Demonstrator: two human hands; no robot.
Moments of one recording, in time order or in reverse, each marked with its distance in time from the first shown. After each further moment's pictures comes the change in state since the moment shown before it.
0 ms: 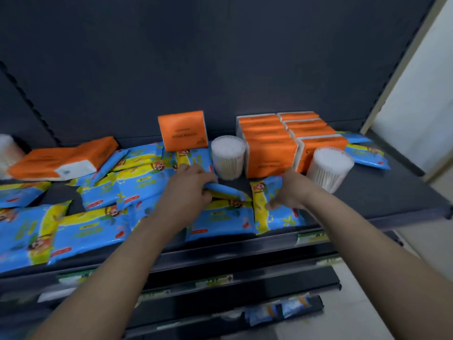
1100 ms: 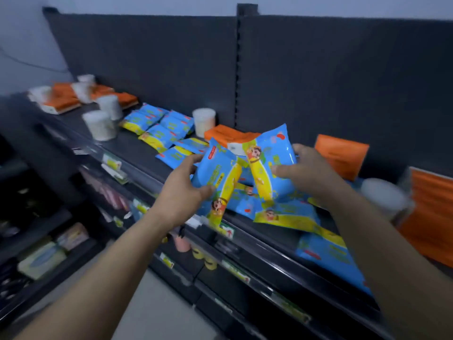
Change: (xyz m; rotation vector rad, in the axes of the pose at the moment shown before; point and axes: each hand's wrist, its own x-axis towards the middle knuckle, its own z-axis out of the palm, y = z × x) left_hand -0.161 -0.054 -0.107 -0.522 0.574 -0.712; right_hand -0.040 -0.181 0.041 0.494 -0.228 -0.892
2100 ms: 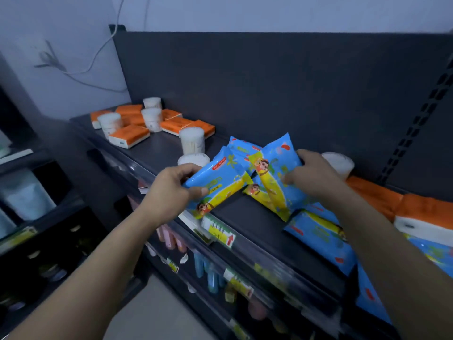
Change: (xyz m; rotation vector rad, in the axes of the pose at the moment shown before) left_hand 0.189 -0.169 -0.317 0.049 0.027 -0.060; right_hand 0.211 -0.162 0.300 -0.190 -0.037 -0.044
